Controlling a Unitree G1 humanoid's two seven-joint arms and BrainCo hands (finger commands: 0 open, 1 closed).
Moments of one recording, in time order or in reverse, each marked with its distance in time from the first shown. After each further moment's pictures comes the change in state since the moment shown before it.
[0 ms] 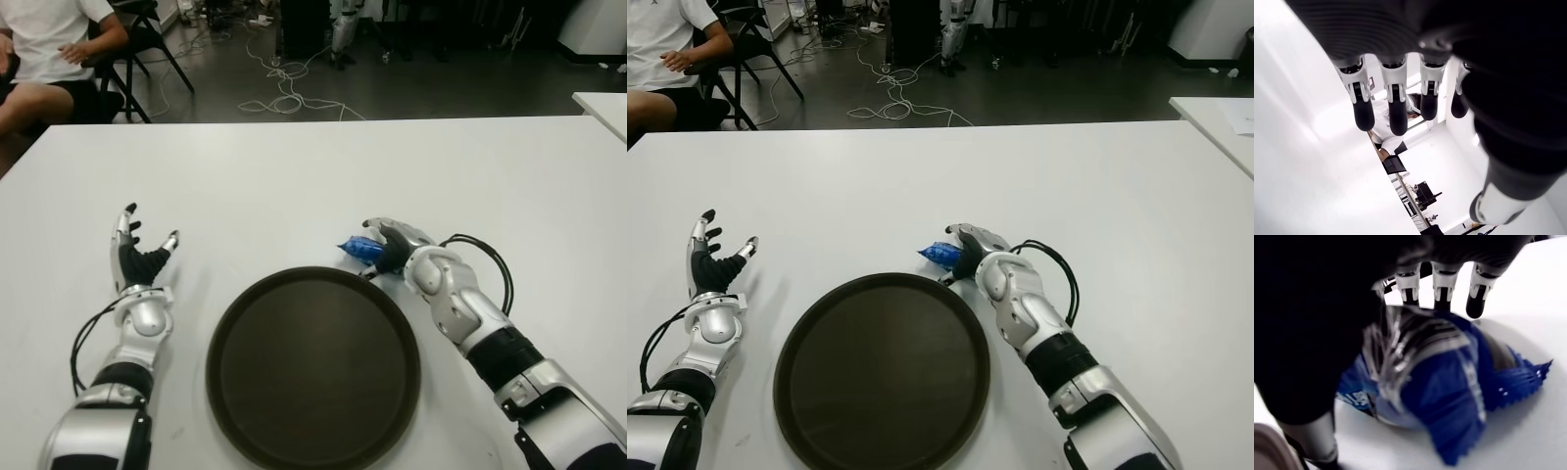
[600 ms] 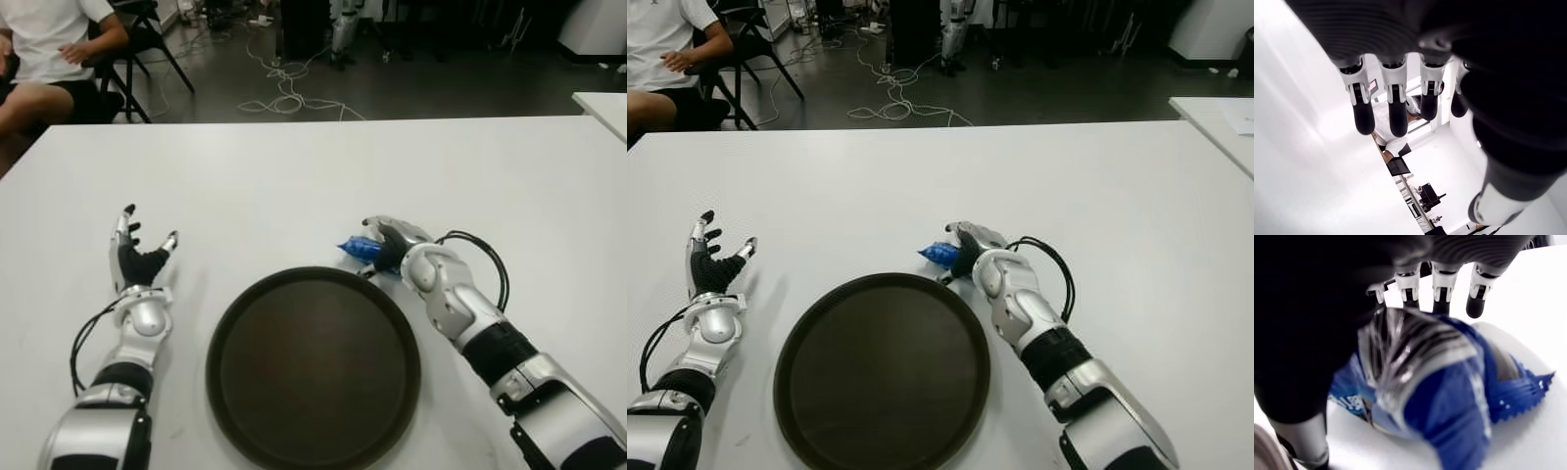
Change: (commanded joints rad) left arm 0.000 0.002 -0.001 -0.003 -0.001 0.003 -0.014; right arm -0.022 0.009 0.015 0.060 -0.016 0.003 -0.043
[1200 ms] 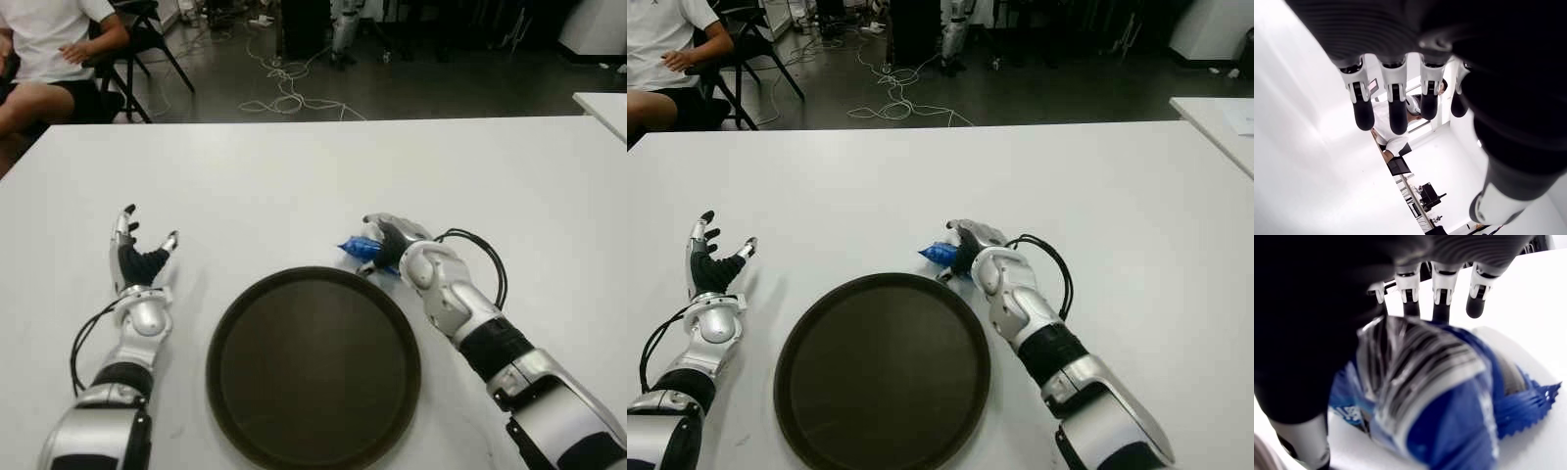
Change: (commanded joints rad) left arm -0.002 0.002 0.001 0.006 0.002 -0.004 0.008; right arm -0.010 0.005 -0.012 0.032 0.006 0.022 -0.027
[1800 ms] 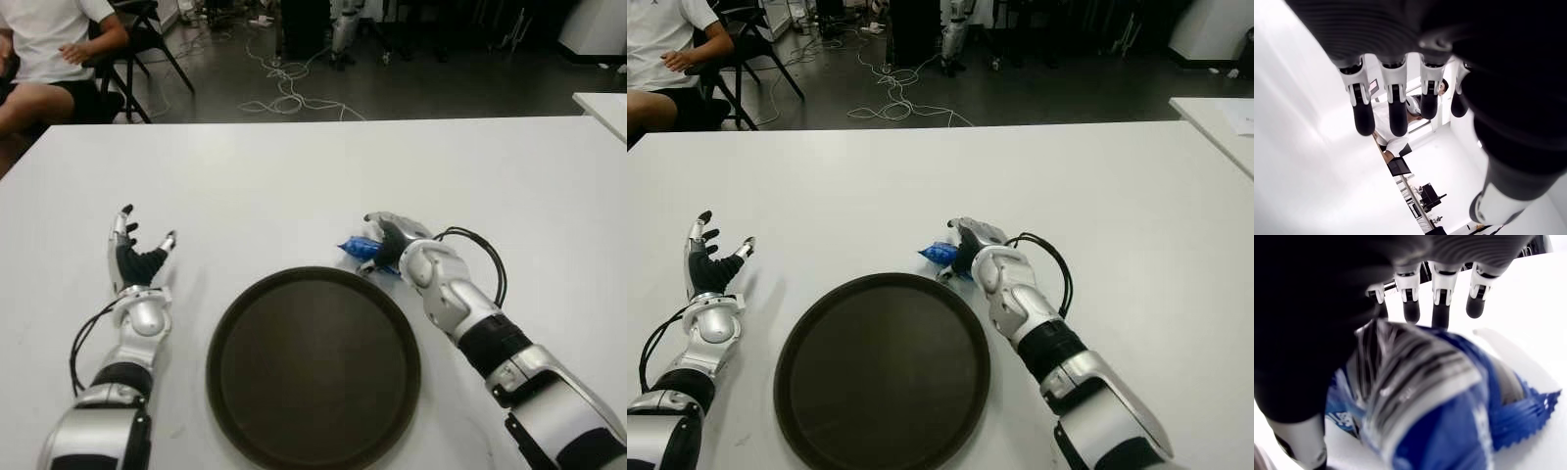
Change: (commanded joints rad) left arm -0.001 -0.004 0.008 0.004 -0.010 -0.014 -0.001; right arm -0.022 -0.011 0.023 0.048 -0.014 -0.009 -0.001
